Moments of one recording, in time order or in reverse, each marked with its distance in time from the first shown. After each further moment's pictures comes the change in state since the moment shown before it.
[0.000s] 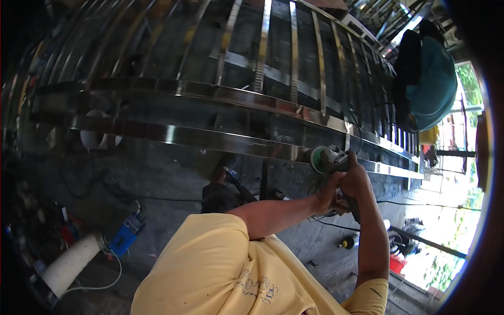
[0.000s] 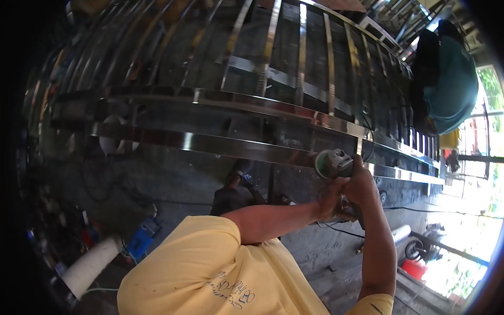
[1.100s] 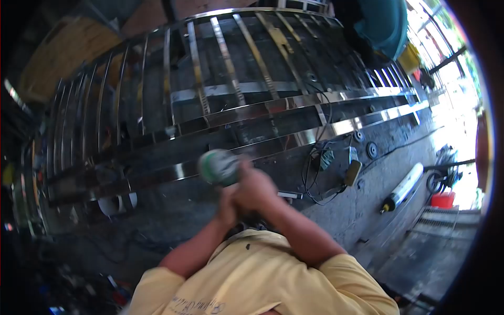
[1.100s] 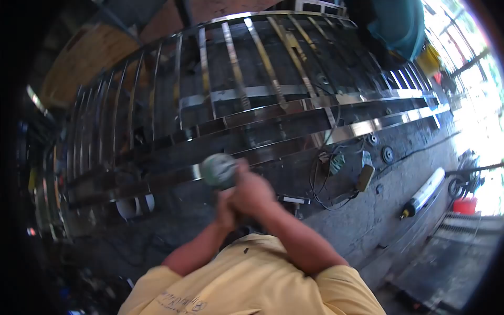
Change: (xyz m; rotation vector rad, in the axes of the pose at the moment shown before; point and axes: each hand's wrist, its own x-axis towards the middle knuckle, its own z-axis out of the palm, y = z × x) left_hand -0.183 0.072 -0.096 0.677 0.301 0.296; right_hand -0.055 -0.134 0.090 0.573 -0.103 -0.202
